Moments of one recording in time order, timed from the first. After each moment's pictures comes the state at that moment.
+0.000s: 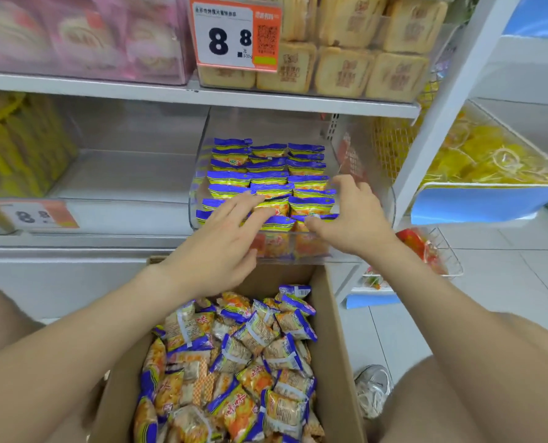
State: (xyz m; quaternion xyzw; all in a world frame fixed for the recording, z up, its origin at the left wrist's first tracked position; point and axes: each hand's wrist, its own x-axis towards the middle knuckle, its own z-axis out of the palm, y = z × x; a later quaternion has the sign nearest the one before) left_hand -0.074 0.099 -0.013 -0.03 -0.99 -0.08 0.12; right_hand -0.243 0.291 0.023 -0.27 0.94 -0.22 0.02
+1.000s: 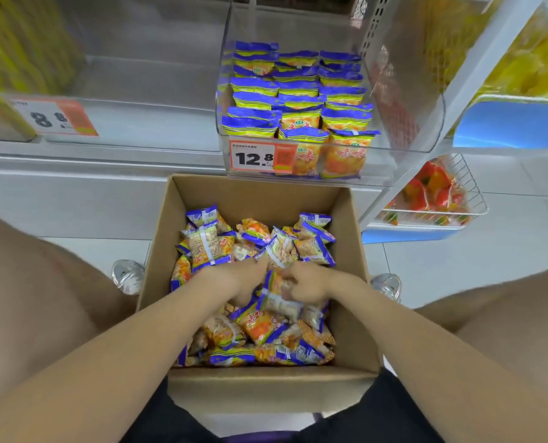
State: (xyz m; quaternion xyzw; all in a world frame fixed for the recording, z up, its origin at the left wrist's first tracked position) left_hand -0.007 0.152 -0.159 0.06 -0.90 -0.18 -0.39; right_hand -0.118 0.303 -0.169 -0.40 0.79 0.00 0.46
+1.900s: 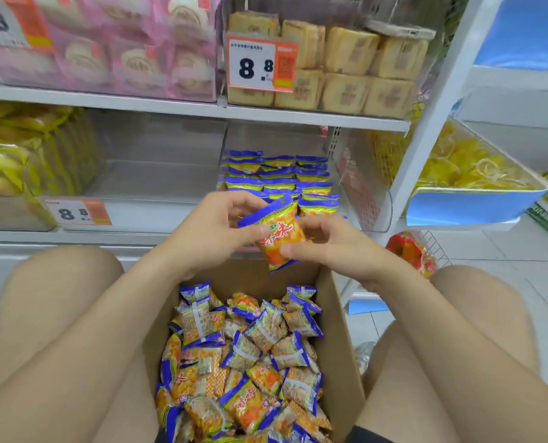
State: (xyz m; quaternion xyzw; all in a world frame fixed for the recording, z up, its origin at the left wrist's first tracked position) left_hand -0.023 0.111 0.048 0.12 -0.80 -0.58 0.12; right_hand -0.154 0.302 0.043 -0.35 0.76 -0.46 0.31
